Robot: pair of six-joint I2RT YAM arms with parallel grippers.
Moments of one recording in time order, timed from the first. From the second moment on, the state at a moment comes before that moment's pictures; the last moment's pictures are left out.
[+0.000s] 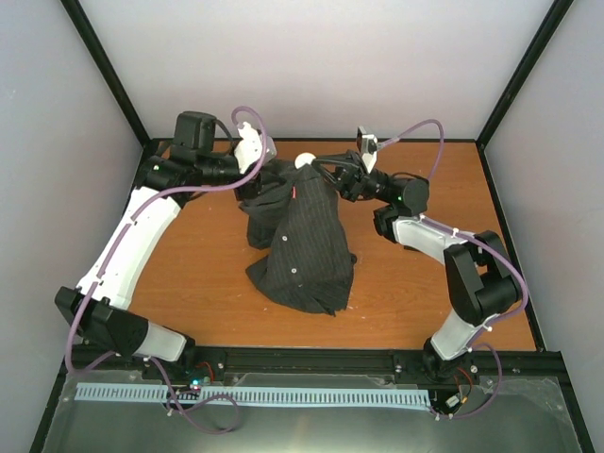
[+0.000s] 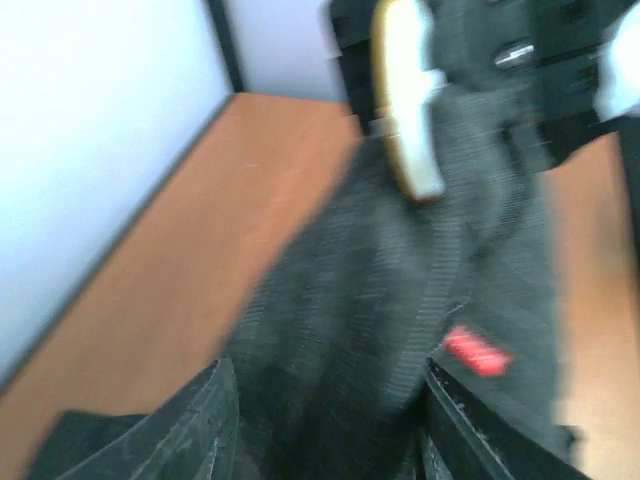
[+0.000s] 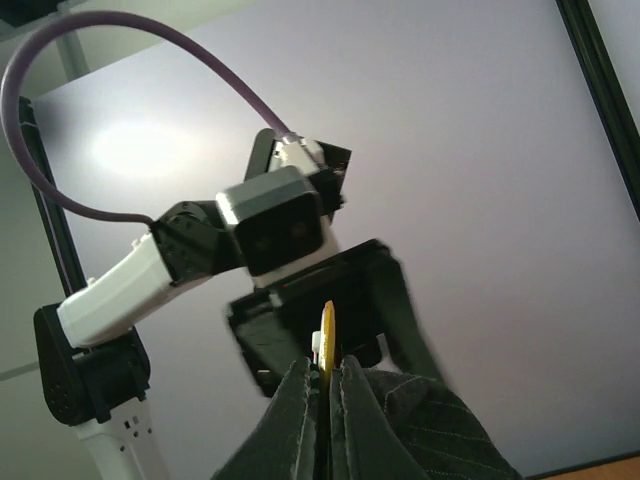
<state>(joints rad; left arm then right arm) -0.36 1.42 1.61 -0.84 0.77 0.55 0.44 1.68 1.01 1.49 -0.95 1.06</state>
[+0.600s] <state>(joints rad) -0.39 1.58 1.74 -0.63 0.64 0.58 0.44 1.66 1.02 1.49 -0.95 1.09</state>
